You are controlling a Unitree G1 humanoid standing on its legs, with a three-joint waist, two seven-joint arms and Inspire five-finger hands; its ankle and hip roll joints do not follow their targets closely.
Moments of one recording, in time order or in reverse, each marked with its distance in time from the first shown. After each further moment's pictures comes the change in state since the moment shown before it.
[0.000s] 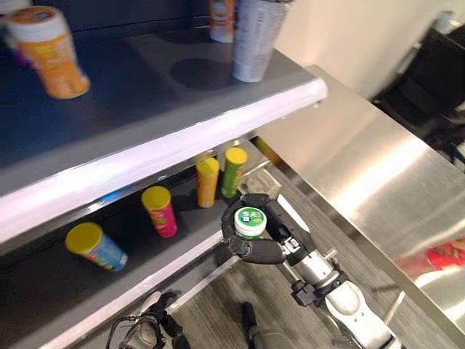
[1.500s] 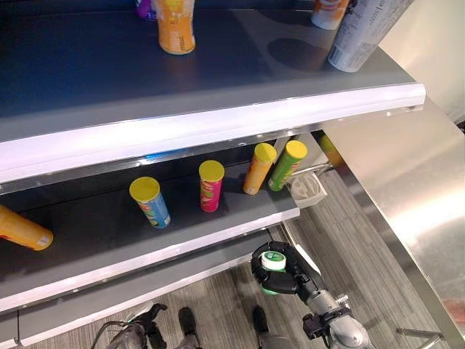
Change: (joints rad) left arm 0.084 0.095 -0.088 -0.043 0.058 0.034 -0.046; right arm 0.223 0.121 -0.085 0.184 -0.036 0.160 -0.028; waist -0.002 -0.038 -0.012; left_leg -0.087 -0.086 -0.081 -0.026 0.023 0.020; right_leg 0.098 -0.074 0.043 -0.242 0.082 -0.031
